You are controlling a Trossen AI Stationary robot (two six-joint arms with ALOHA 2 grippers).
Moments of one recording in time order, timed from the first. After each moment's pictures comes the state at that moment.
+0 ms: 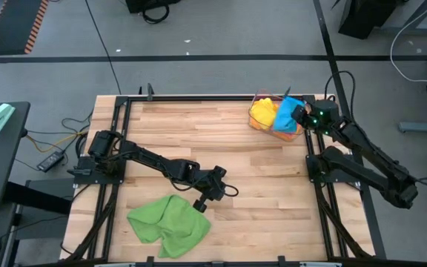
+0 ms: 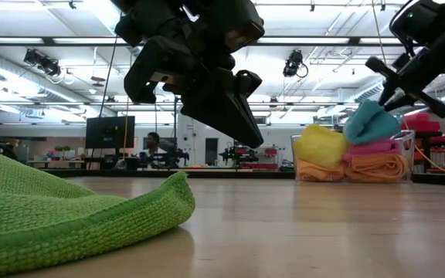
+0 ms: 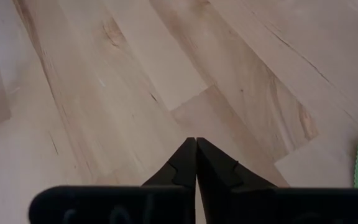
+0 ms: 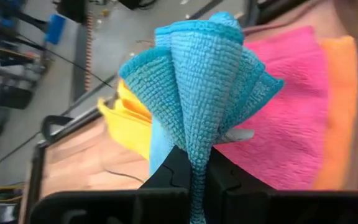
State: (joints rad) left arm -0.22 1.92 1.21 -0.10 0.05 0.35; right arm -0.91 0.48 0.47 -0.60 0.04 1.03
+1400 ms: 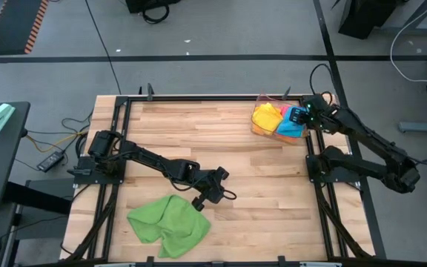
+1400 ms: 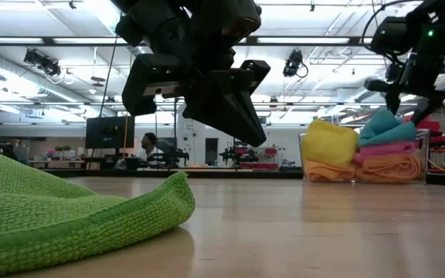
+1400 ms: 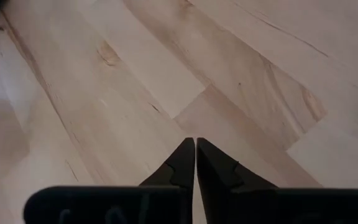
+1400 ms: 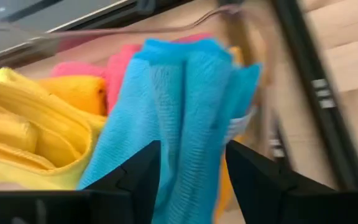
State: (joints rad) left arm -0.22 1.92 1.21 -0.09 0.05 0.56; right arm -0.91 0.75 0.63 -0.92 0.22 0.92
